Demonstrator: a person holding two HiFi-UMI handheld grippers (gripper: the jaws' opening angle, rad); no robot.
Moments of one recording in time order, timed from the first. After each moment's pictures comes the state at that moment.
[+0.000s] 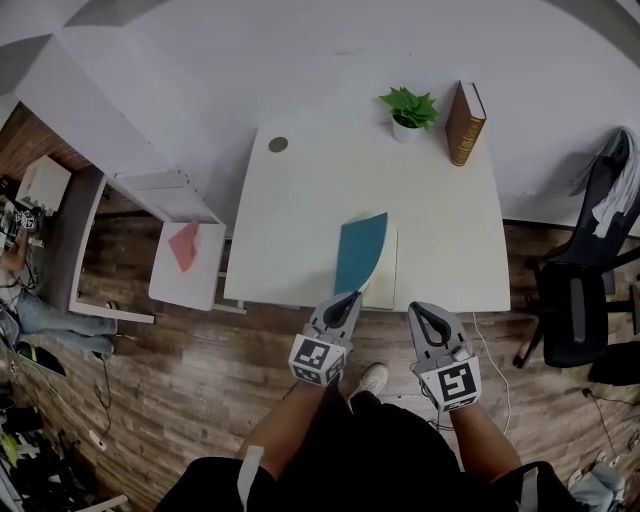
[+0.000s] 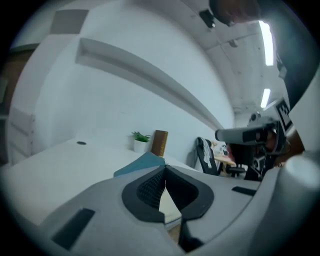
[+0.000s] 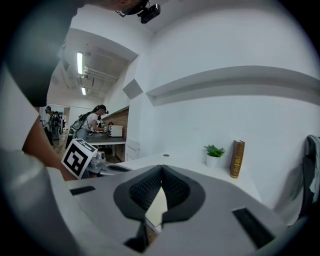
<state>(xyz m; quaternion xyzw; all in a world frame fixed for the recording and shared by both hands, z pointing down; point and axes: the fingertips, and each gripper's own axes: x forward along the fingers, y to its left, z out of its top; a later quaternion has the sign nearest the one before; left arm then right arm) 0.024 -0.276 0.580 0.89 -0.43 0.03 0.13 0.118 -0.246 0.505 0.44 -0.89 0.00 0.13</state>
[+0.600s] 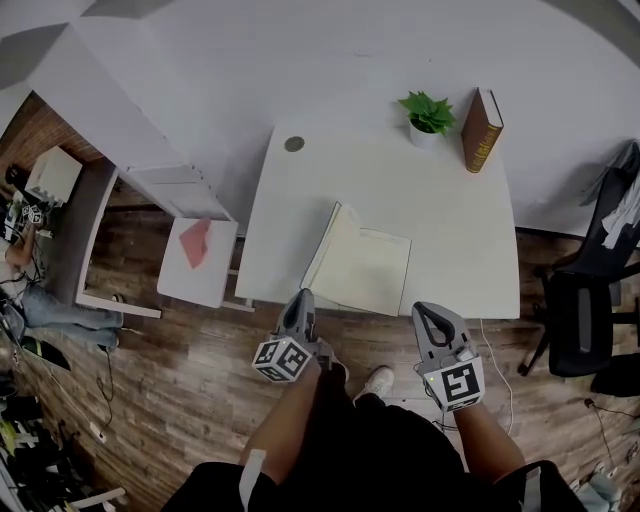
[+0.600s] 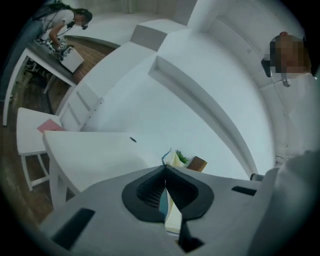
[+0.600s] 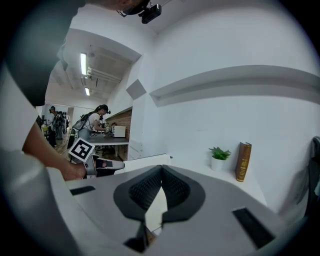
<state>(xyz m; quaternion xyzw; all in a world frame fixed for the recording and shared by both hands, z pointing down) -0.131 -0.284 0.597 0.74 -0.59 -0.16 0.28 0.096 -0.254 0.502 0.43 -0.90 0.02 0.11</state>
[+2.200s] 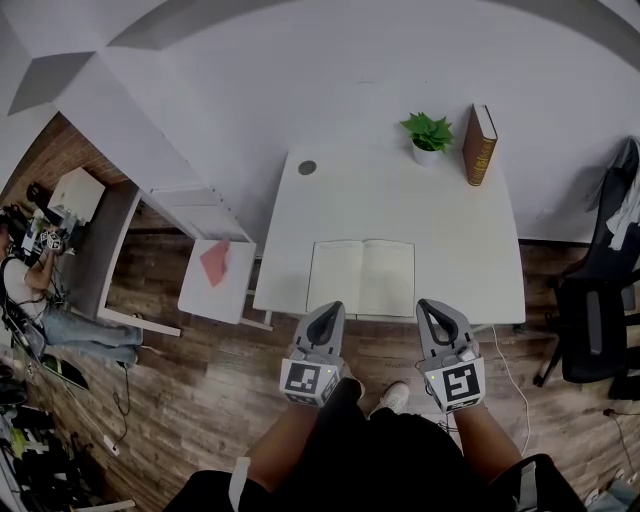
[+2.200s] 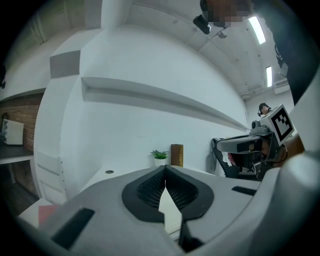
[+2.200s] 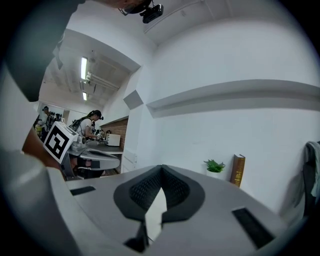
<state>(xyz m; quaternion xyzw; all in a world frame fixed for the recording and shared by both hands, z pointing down) -0.051 -0.253 0.491 0.85 -0.53 0.05 0.03 0.097 -0.252 0.458 0.46 -0.89 -0.02 0.06</state>
